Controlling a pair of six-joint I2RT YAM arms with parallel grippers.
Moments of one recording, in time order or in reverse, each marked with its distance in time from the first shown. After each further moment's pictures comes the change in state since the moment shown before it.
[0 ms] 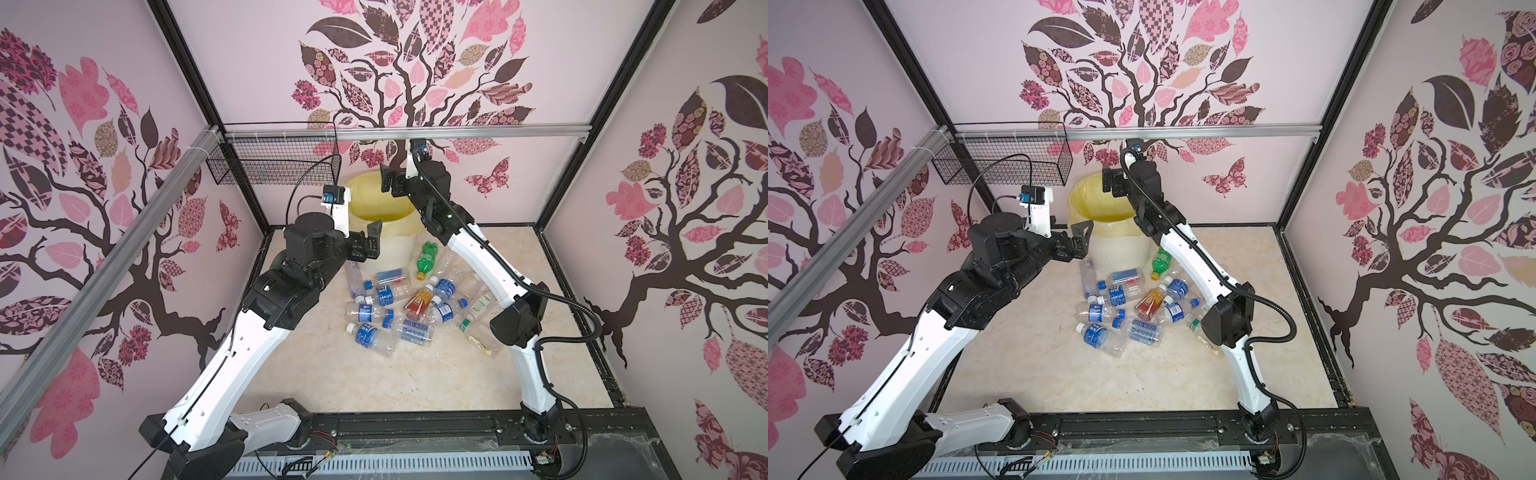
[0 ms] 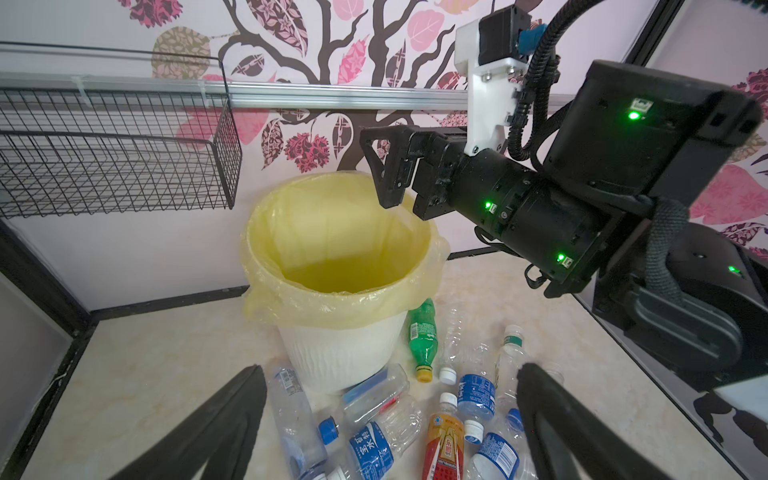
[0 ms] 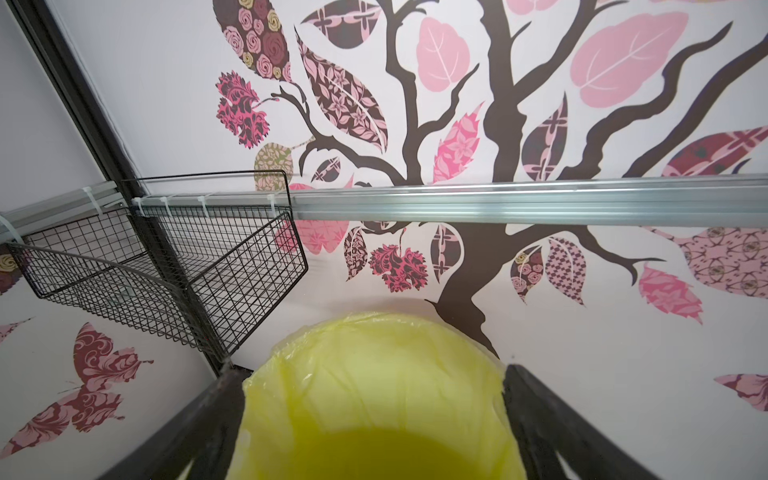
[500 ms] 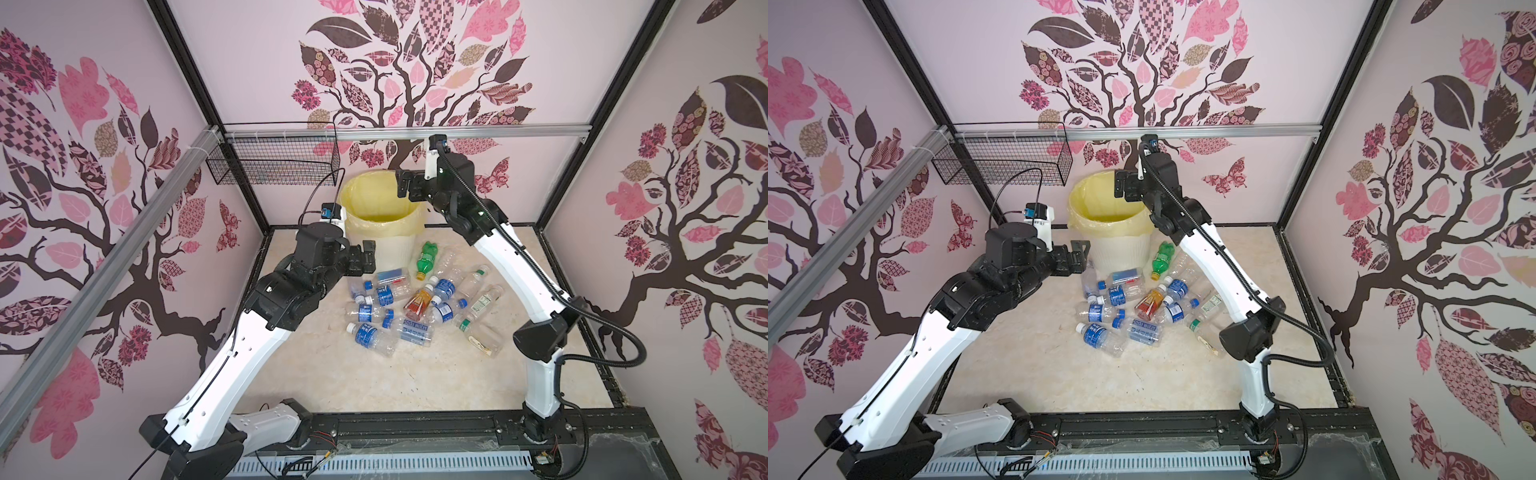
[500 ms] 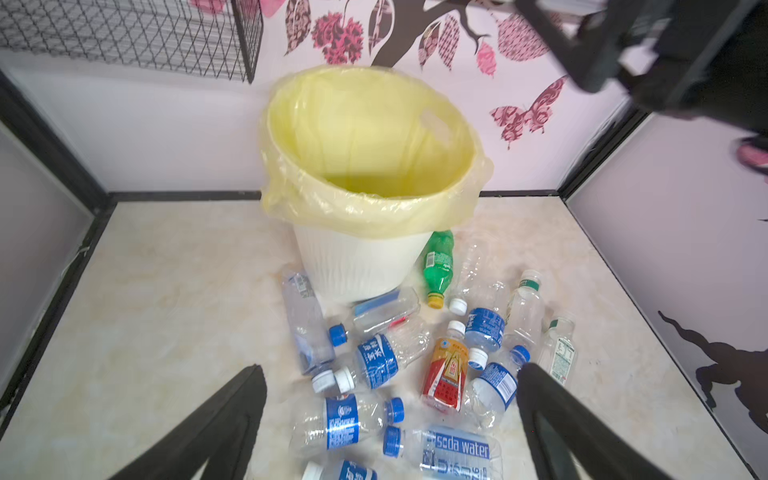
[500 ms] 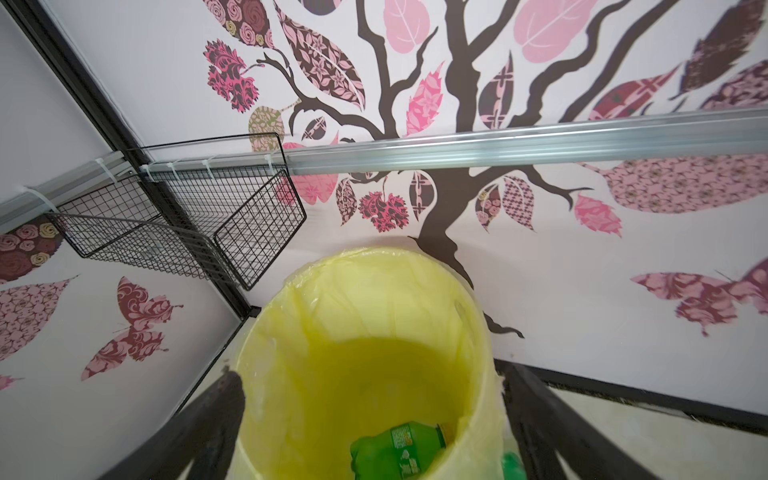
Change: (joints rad) left arm 0.003 -0.006 -0.036 -0.229 -0.043 -0.181; right arm 0.000 -0.293 -0.154 -0.343 0.005 0.105
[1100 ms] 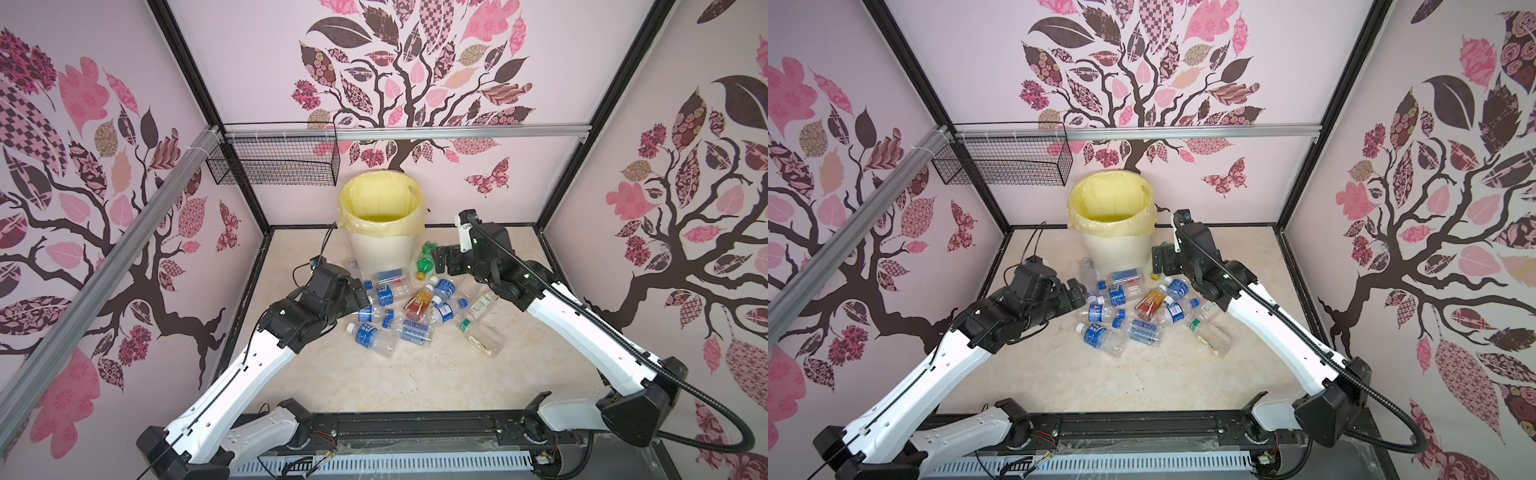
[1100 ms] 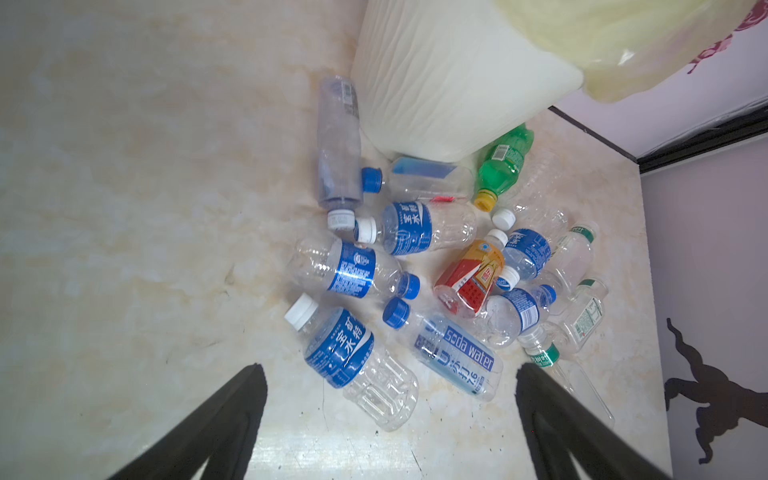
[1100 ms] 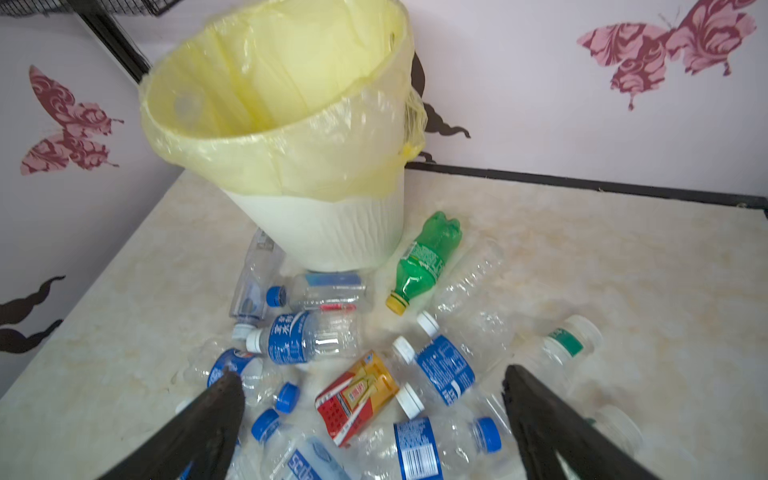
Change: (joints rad) left arm 0.002 -0.171 -0.442 -0.063 0.081 -0.494; right arm 0.015 -0.609 -0.953 -0.016 -0.038 0.043
